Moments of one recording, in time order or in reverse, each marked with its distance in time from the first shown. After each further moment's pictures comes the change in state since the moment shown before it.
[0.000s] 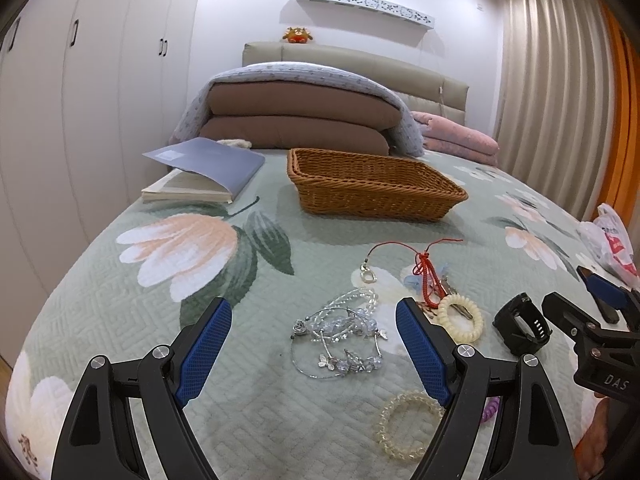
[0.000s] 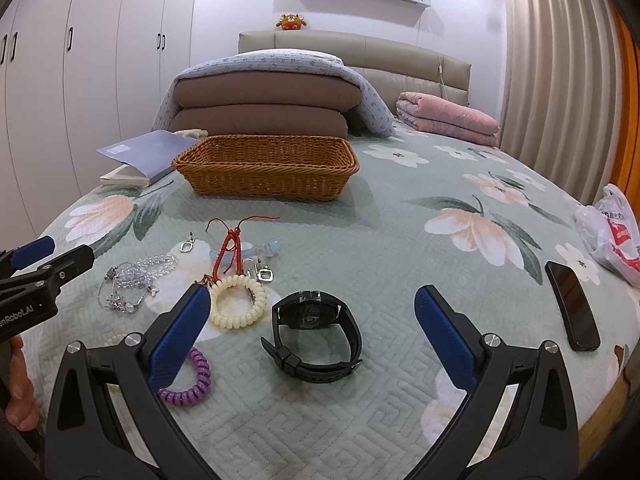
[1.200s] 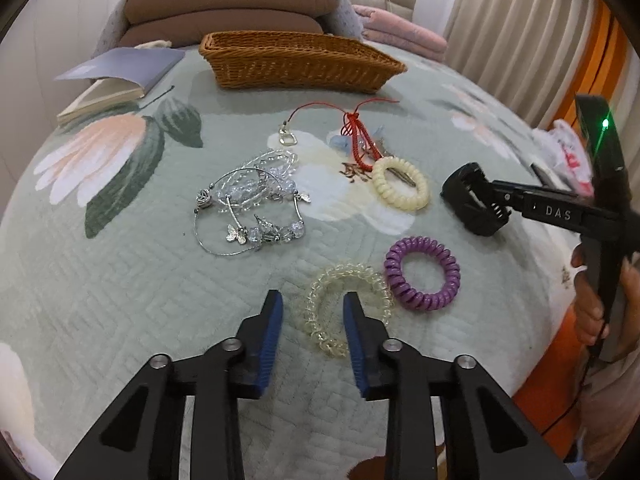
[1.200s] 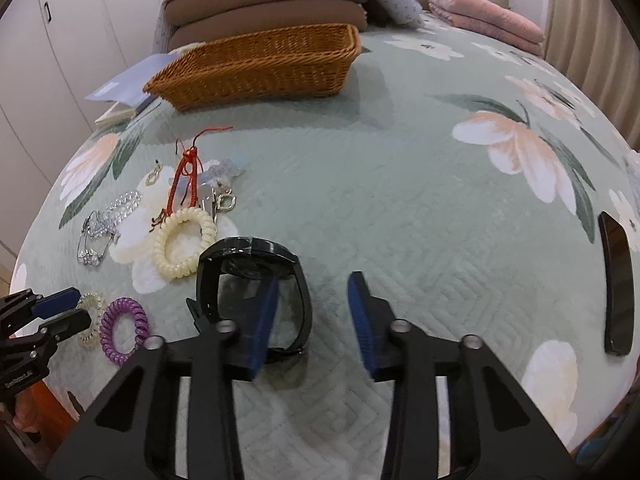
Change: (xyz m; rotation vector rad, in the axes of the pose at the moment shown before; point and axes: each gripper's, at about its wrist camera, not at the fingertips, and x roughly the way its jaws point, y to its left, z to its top) left arm 0.027 -0.029 -0.034 0.104 0.428 -0.206; right arm 0.087 -0.053 0.003 0.030 0.416 0.166
